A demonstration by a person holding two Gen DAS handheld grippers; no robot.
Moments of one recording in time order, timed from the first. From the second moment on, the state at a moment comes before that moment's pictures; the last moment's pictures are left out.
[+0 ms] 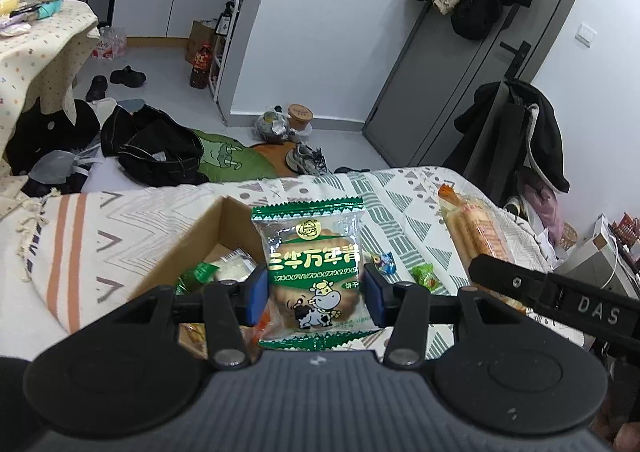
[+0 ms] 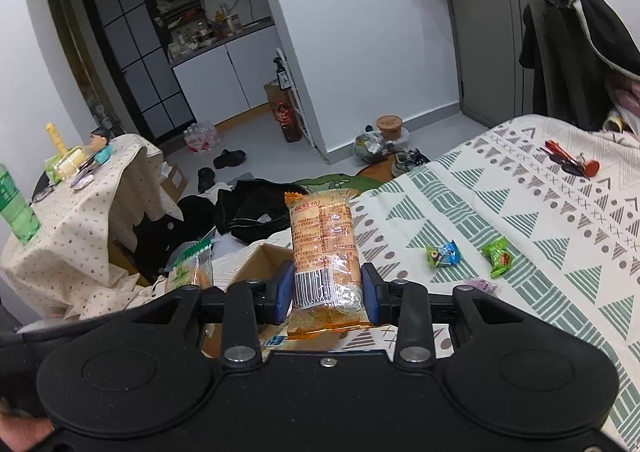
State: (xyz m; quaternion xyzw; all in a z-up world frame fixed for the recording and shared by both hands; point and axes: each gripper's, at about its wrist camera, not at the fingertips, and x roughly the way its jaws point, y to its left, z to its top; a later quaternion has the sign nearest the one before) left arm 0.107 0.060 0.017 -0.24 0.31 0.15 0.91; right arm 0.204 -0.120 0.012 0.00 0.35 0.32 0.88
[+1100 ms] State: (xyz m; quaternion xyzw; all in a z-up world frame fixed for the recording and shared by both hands) left arm 0.131 0.156 0.028 -0.17 0.34 0.10 0.92; right arm 0.208 -0.056 -0.029 0.04 0.39 0.32 0.86
